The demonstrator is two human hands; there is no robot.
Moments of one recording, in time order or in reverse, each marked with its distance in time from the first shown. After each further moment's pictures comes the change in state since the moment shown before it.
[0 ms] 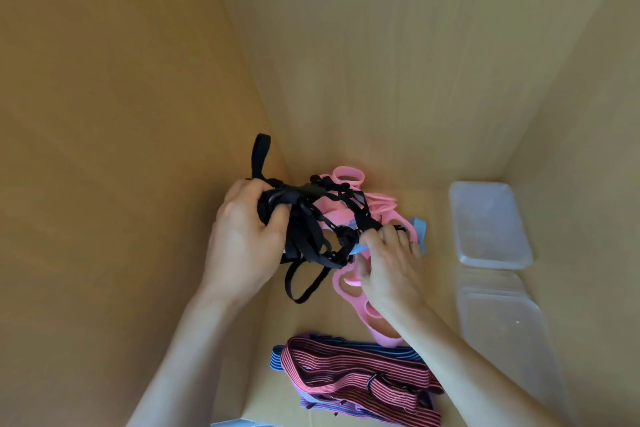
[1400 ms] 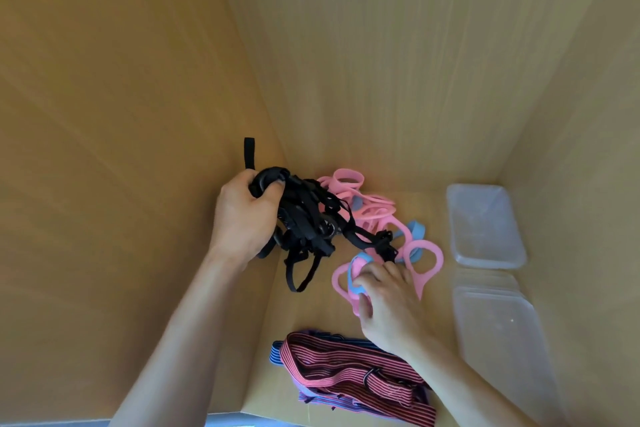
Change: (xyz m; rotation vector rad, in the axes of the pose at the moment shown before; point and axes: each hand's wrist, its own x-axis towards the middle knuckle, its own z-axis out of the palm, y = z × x) left_hand 0.024 0.005 0.003 -0.227 0.004 -0.326; right_hand -0.045 0.023 0.018 0.100 -0.104 -0.253
